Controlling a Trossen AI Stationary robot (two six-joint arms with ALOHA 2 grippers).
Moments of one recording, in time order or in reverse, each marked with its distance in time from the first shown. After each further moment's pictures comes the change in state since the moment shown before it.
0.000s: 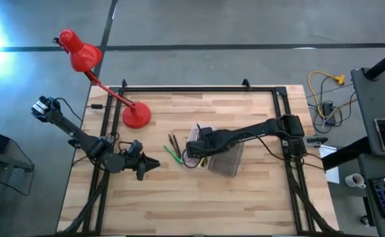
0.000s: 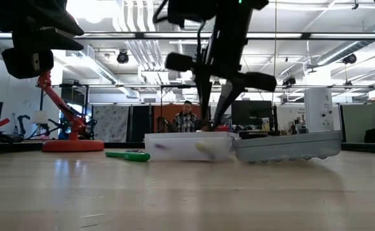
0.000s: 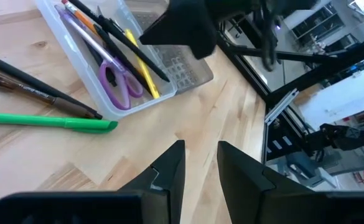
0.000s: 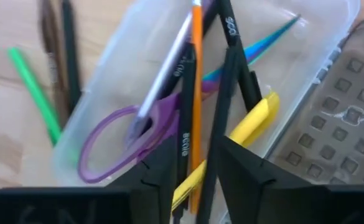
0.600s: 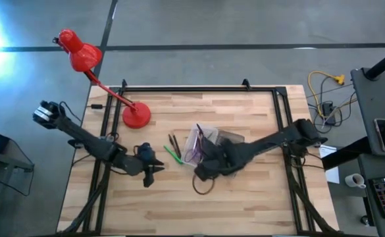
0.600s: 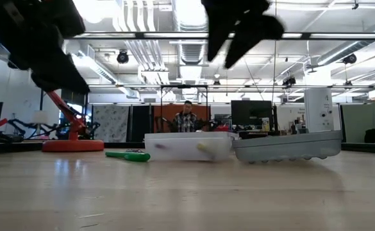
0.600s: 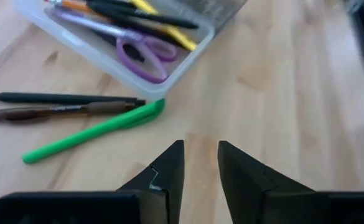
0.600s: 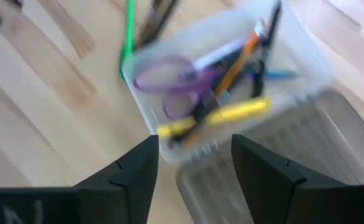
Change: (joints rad) left arm 0.121 0.238 0.034 -0.033 0.172 0.470; right arm 0.227 -0.125 0.081 -0.160 0.139 -0.389
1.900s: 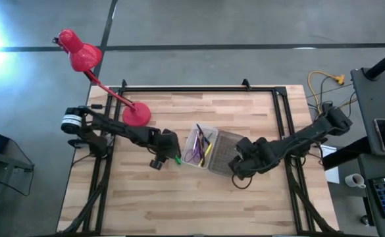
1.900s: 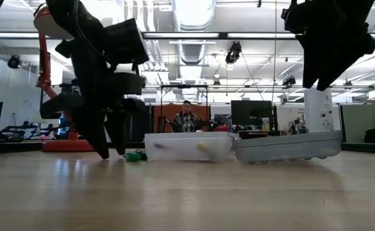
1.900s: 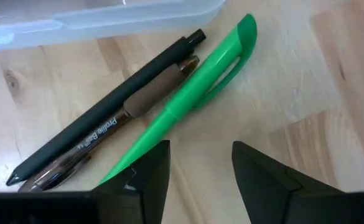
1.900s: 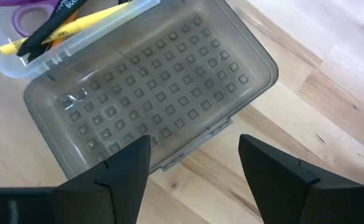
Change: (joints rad) left arm 0.489 0.470 0.294 -0.296 0.428 1.068; right arm 0.087 -0.412 -0.572 -0.044 -0.007 0.259
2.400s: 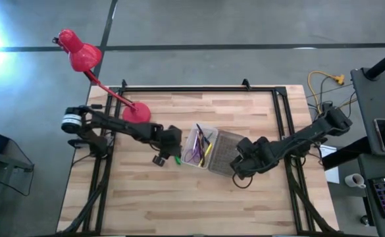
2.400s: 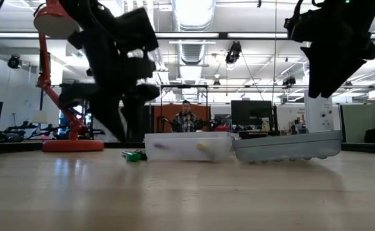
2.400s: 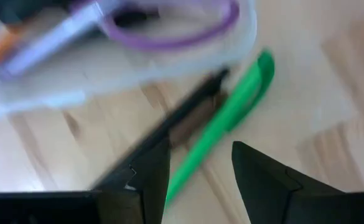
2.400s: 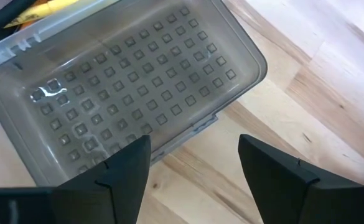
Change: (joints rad) left arm 0.031 0.004 0.095 -0.049 0.001 0.159; right arm -0.004 0.002 -0.047 0.001 -0.001 -0.022
